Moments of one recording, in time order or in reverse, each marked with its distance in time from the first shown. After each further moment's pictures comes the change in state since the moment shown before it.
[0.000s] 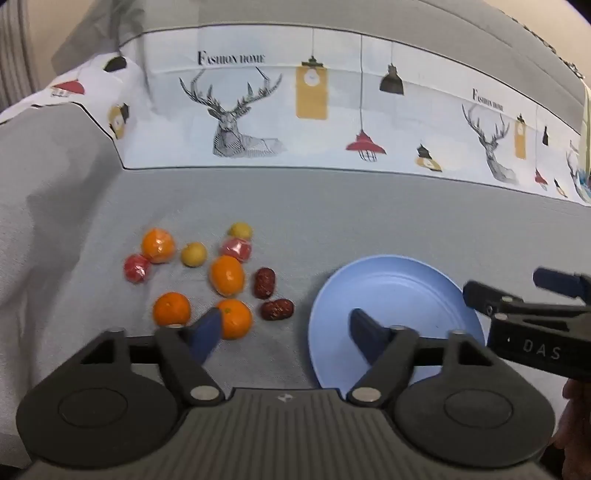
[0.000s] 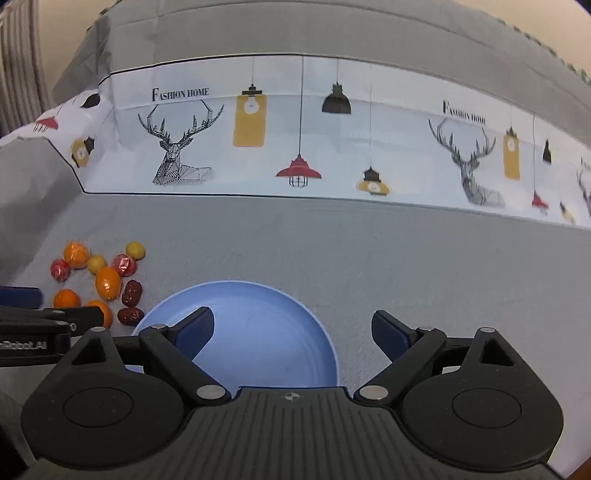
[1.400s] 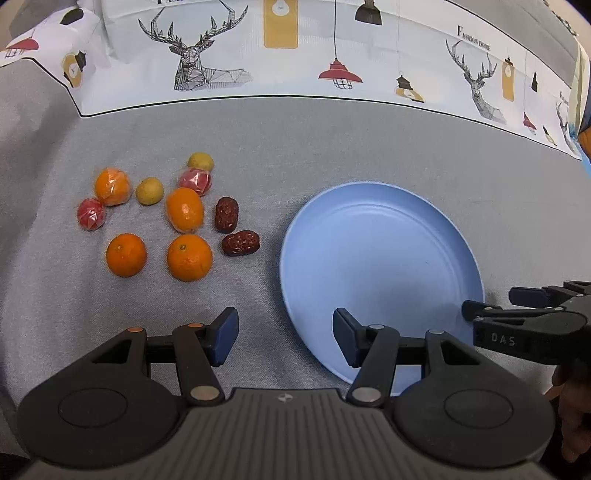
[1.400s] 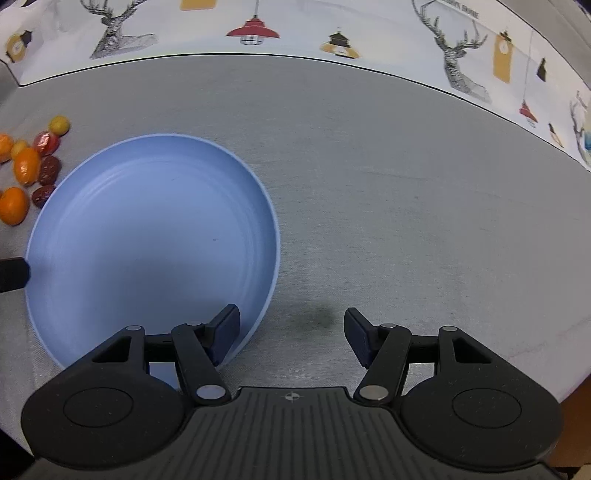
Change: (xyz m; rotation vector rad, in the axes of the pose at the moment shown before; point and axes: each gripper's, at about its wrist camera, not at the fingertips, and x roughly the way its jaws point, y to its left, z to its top) left arm 0.025 -0.028 -0.016 0.027 0.194 -0.035; right arm 0.064 -0.022 -0.053 0.042 0.410 -0.061
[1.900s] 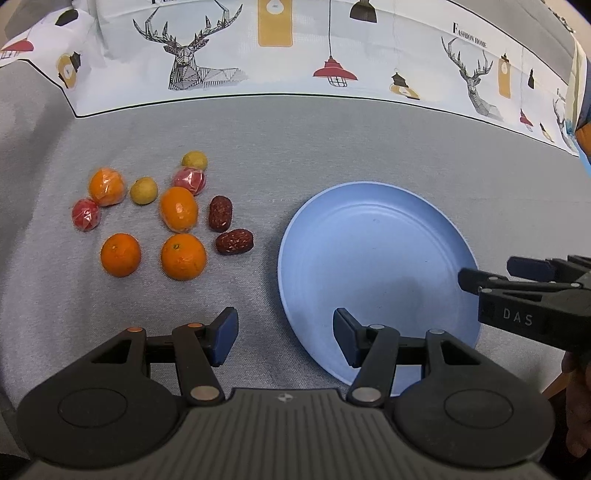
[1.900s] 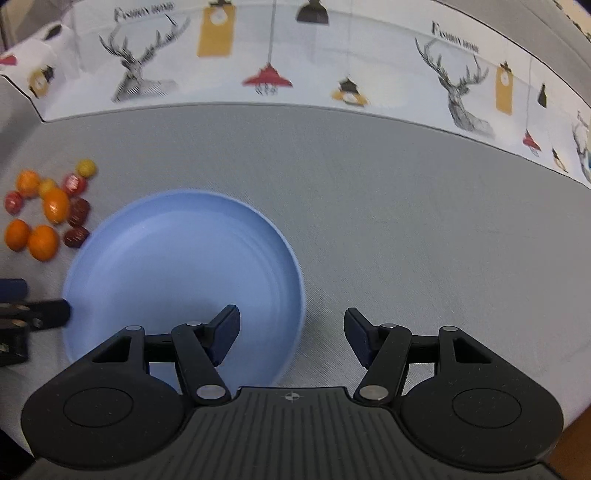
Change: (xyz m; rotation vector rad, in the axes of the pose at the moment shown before) left arm 0.001 -0.004 -0.001 0.011 0.002 -0.009; right arm -0.027 -0.001 0.006 -0.005 -0.147 0.064
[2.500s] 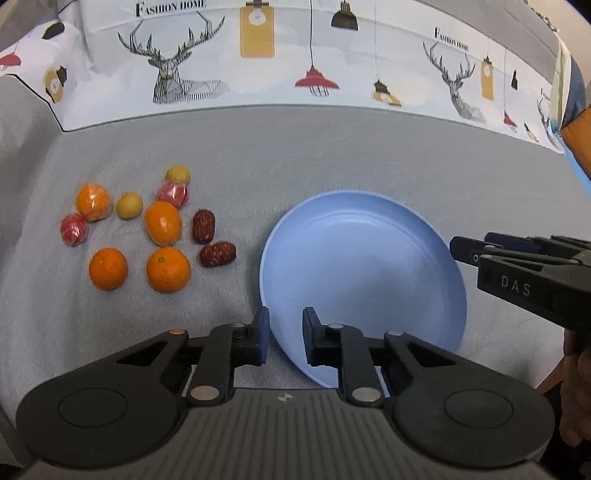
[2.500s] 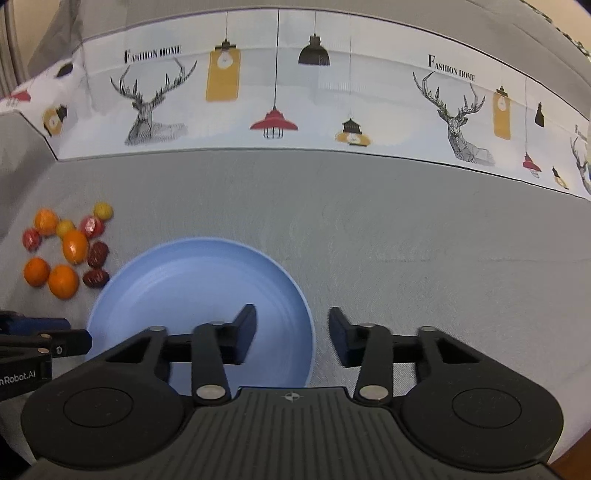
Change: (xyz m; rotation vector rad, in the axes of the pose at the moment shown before) left arm -0.007 -0.004 0.002 0.027 -0.042 -0.040; right arm -0.020 -0.001 0.008 0.009 -0.120 -0.005
